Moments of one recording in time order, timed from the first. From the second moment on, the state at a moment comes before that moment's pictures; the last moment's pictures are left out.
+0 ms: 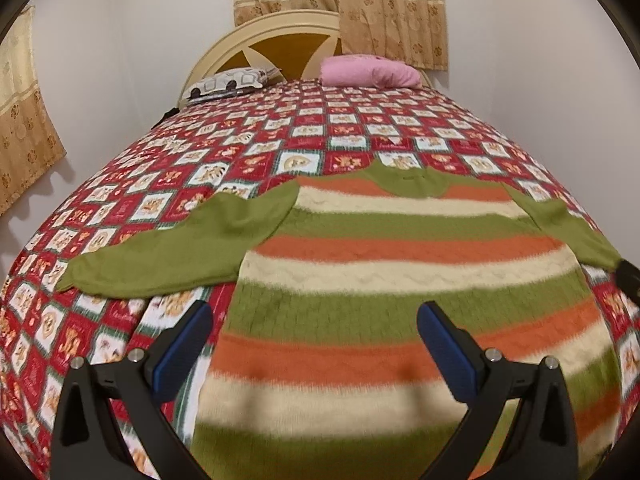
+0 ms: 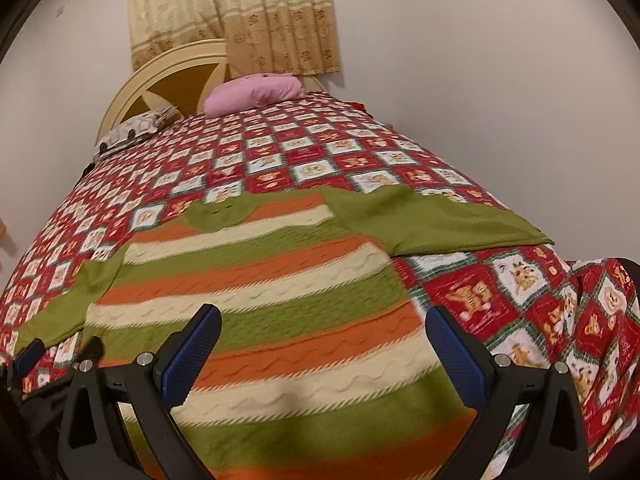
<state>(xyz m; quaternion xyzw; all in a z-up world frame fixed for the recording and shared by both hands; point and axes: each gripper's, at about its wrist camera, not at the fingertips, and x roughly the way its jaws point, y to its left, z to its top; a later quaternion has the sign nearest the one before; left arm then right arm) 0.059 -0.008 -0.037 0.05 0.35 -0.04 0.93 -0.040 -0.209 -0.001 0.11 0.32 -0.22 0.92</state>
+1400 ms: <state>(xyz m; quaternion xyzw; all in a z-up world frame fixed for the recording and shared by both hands) 0.121 -0.011 -0.105 0.03 0.43 -0.03 0.90 -0.059 -0.654 -0.089 0.41 0.28 -0.38 0.78</state>
